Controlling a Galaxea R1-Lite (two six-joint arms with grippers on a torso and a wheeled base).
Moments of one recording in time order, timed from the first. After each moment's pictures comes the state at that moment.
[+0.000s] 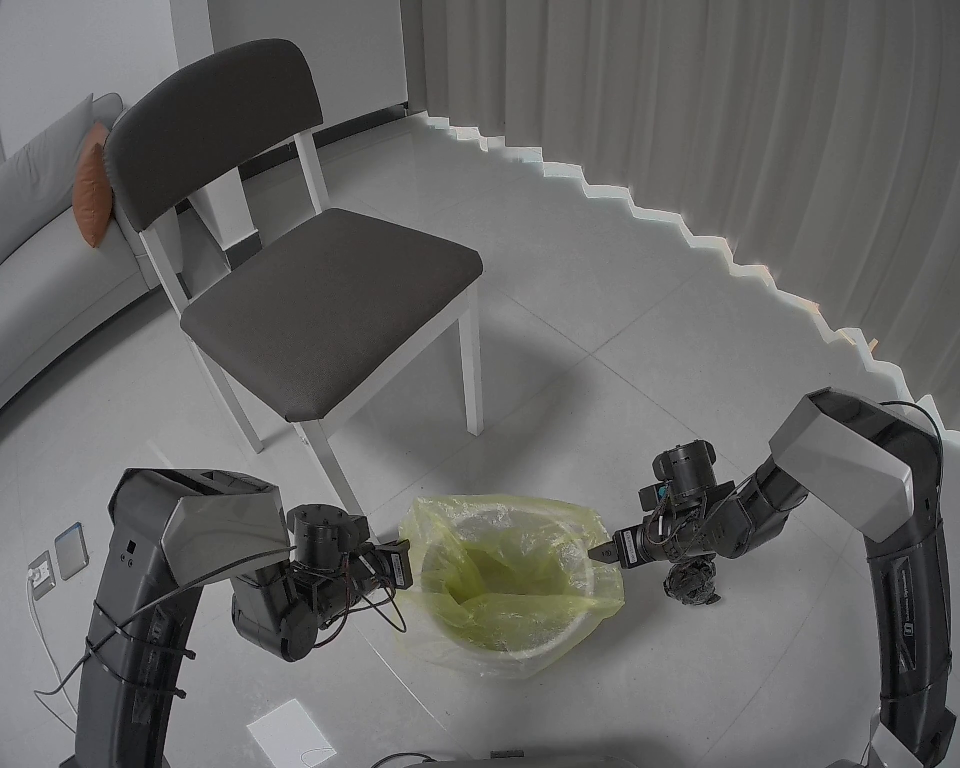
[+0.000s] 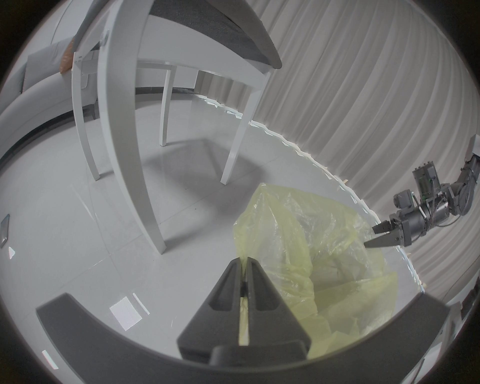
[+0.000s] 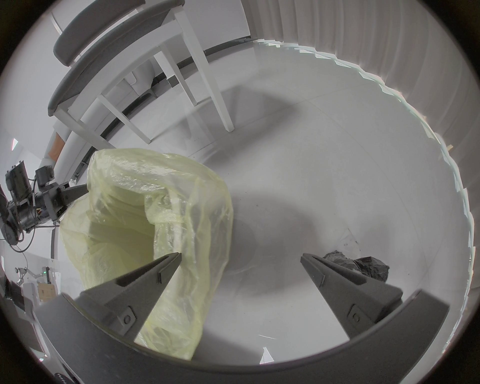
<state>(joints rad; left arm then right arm) -0.34 2.60 -0.88 -1.28 -0.12 -0.26 0.30 2.50 -1.23 -0.40 0.11 0.07</state>
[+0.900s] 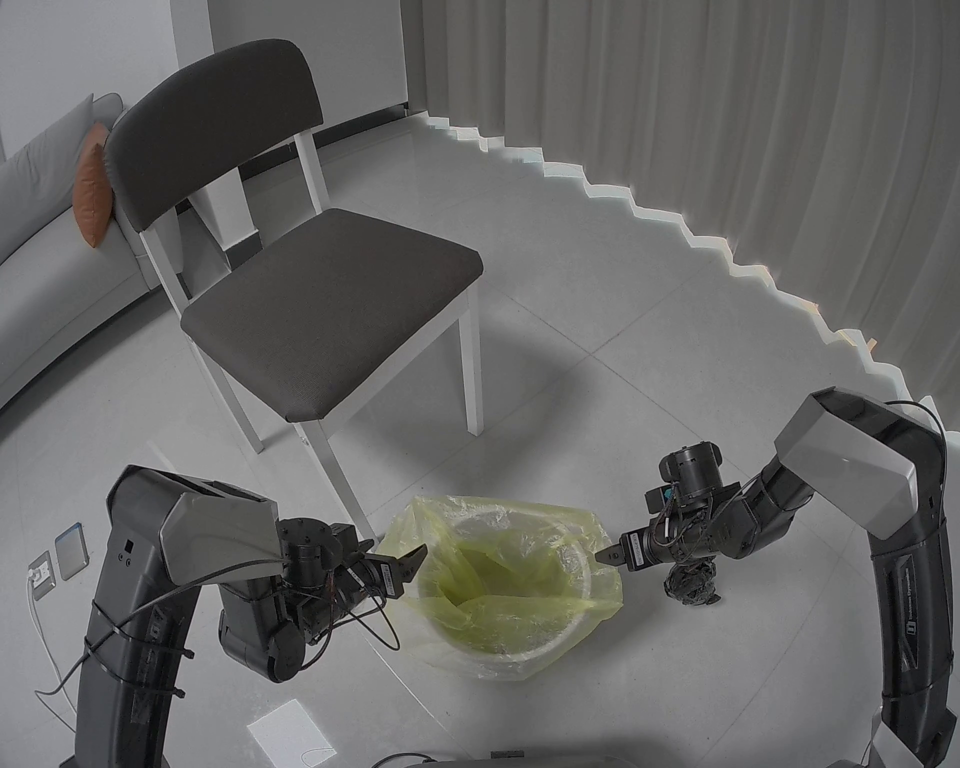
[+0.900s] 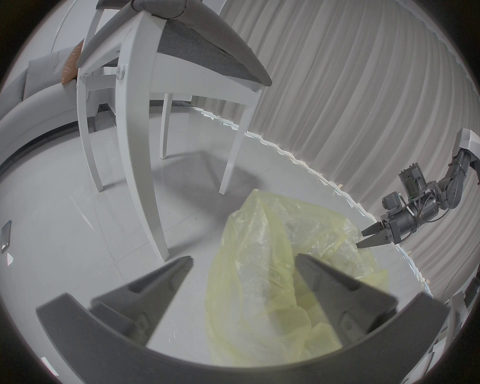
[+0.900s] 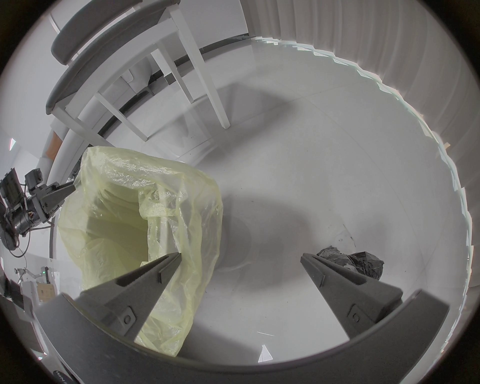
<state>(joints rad) -0.34 2.59 -0.74 -1.49 -0.12 -0.23 0.28 2.49 -1.21 -0.40 0.11 0.06</state>
